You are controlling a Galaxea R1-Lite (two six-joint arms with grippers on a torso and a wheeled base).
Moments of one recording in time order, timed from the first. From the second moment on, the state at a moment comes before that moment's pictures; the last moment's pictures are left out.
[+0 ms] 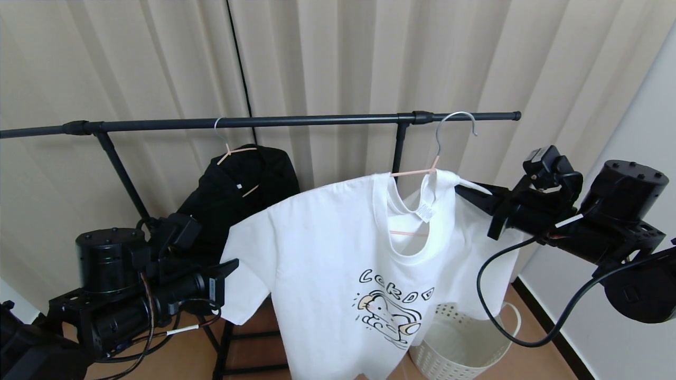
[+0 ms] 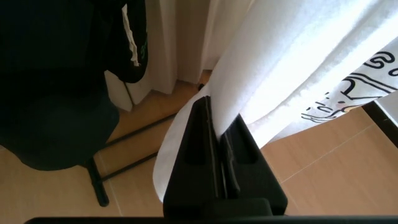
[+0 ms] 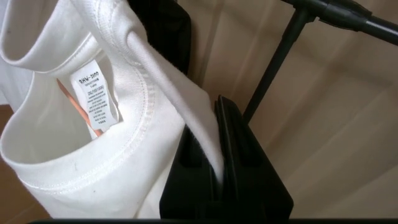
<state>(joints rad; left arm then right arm) -0.23 1.76 -0.36 -1.00 -0.17 0.01 0.14 1.85 -0.68 -1.18 0.58 -0.19</state>
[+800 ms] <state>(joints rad) -0.24 1.75 -0.35 -1.01 -0.18 0.01 0.12 1.84 -0.68 -1.17 0.62 -0.19</state>
